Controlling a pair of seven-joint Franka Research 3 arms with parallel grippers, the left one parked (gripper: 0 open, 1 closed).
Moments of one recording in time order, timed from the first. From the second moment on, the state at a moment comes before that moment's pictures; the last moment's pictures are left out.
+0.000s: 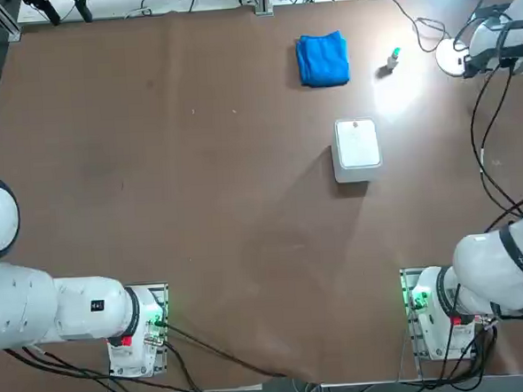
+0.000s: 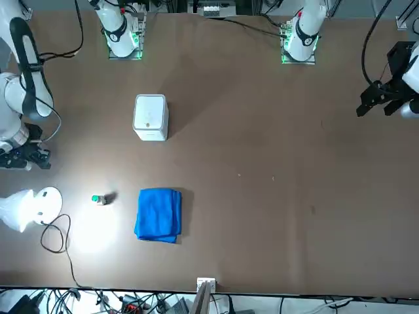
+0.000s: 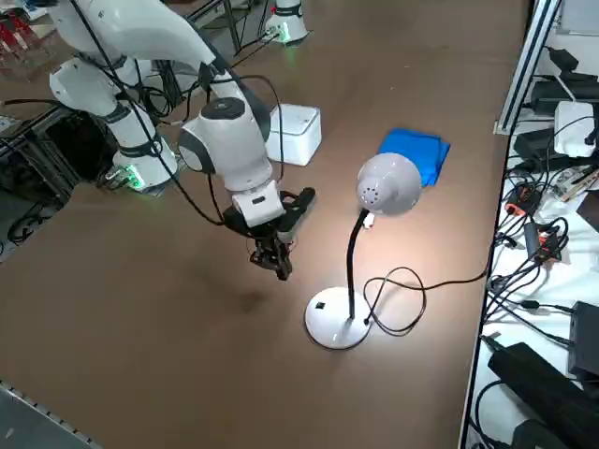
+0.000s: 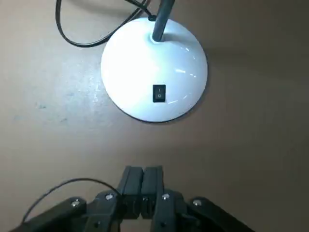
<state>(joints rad) -0.37 0.41 -0.03 -2.07 -0.09 2.73 -0.30</state>
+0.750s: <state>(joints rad) -0.38 0.50 -0.02 -2.02 -0.09 2.92 -0.22</state>
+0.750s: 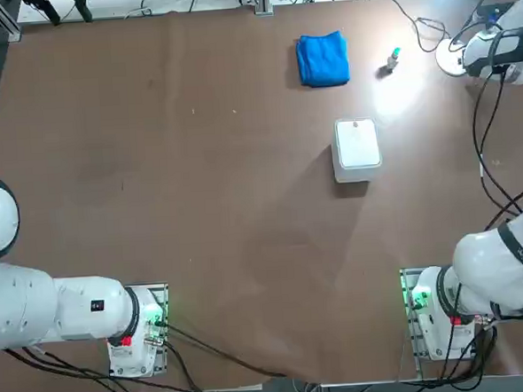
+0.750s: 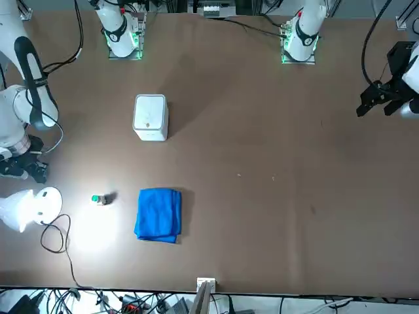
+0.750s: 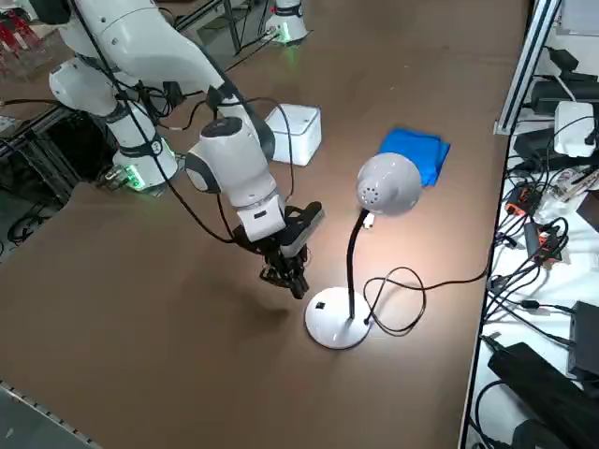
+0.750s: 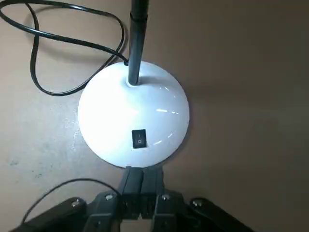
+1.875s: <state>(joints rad) -0.39 0.58 0.02 -2.00 -0.09 3.04 -0.13</state>
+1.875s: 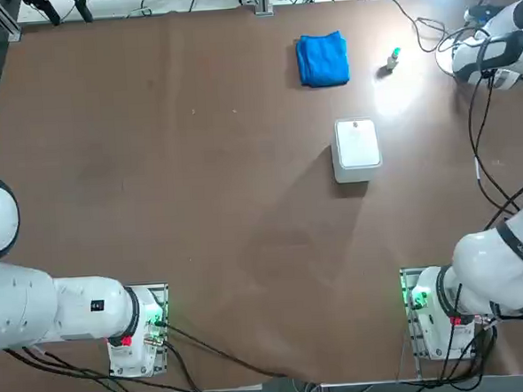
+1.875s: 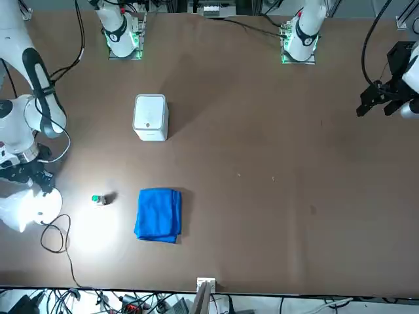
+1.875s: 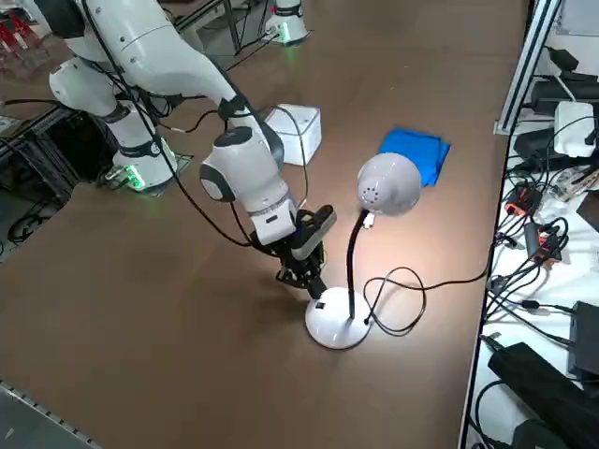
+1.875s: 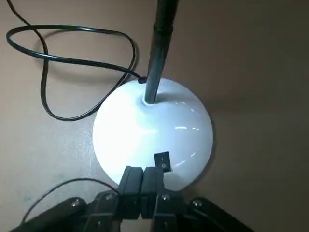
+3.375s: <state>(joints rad) -0.39 0.59 0.02 -1.99 -0.09 3.04 -0.12</state>
